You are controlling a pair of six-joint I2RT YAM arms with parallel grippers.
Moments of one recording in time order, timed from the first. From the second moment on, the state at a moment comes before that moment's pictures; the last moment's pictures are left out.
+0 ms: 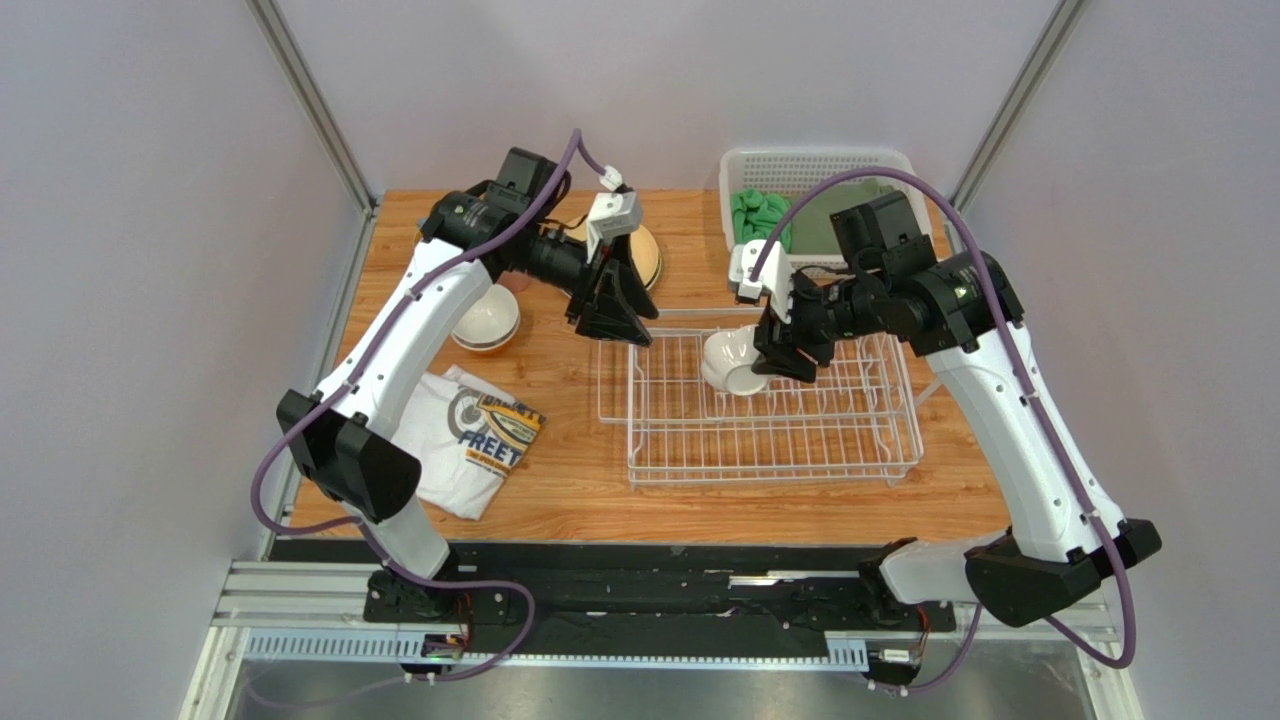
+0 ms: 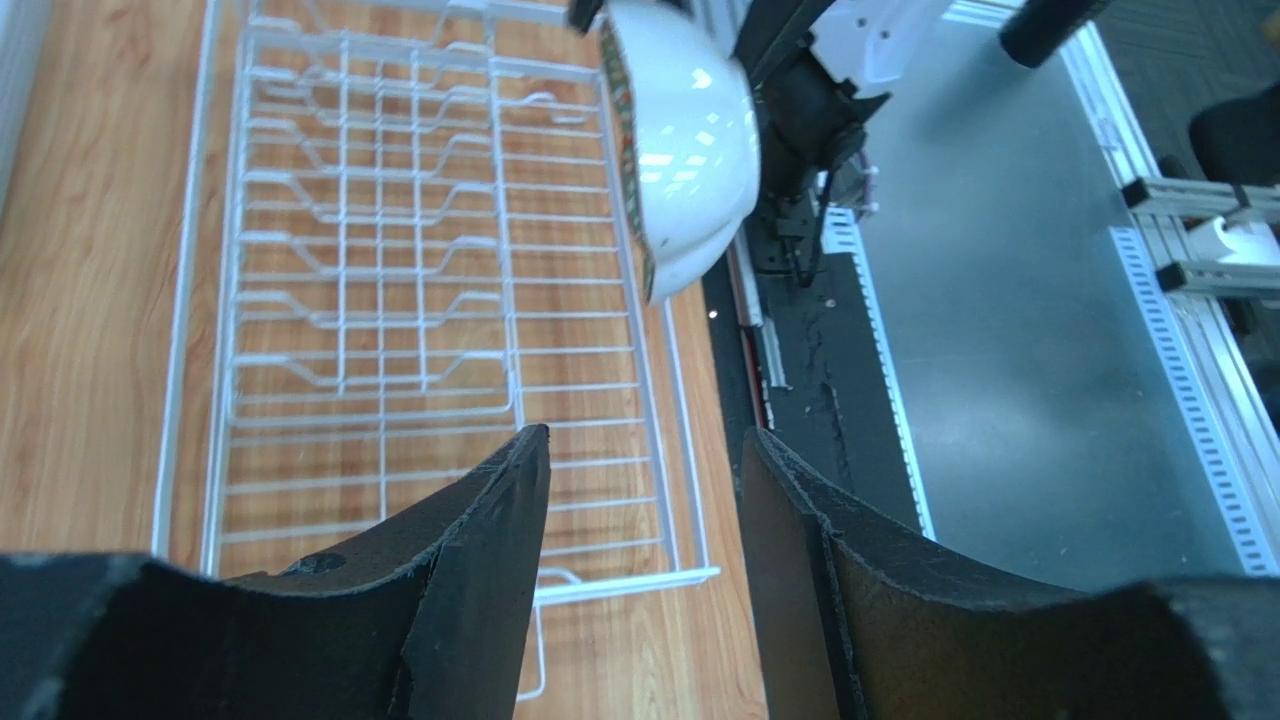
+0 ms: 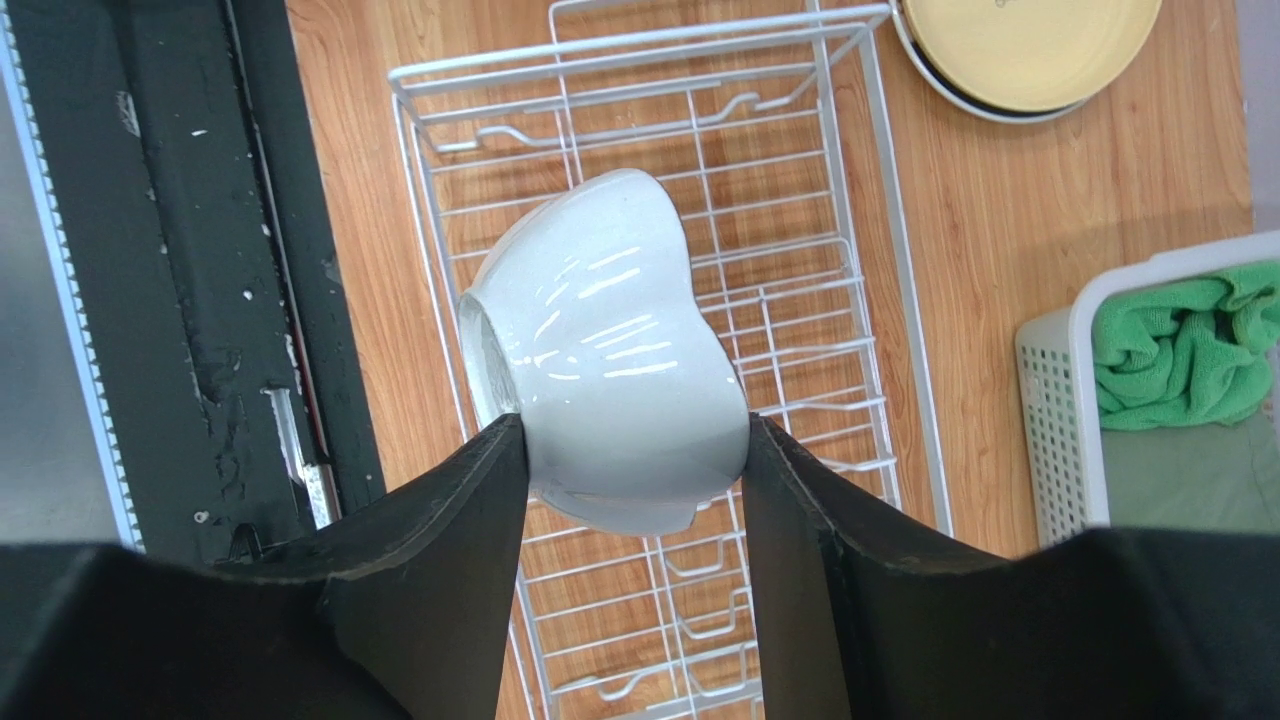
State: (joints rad) left arm -0.46 1.67 1.85 -1.12 1.18 0.62; right arm 0.47 1.33 1.76 -1.32 -0.53 -0.80
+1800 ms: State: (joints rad) left arm -0.72 1.76 1.88 -1.18 1.24 0.64; right arm 0.69 1.25 1.60 -1.24 -0.39 -0.70
